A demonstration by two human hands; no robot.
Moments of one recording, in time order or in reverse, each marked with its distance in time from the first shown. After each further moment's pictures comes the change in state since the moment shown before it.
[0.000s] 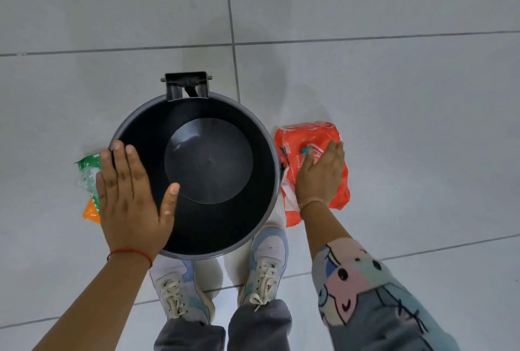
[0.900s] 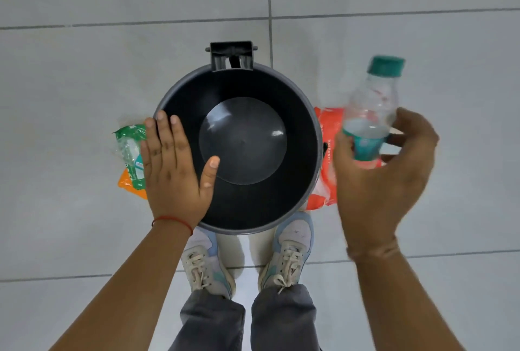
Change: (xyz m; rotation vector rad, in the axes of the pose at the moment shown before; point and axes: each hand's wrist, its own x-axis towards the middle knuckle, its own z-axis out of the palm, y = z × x) left_hand -0.008 0.005 0.004 0.006 0.038 -0.011; right_hand -0.077 -0.052 -0.082 0.380 0.436 -0.425
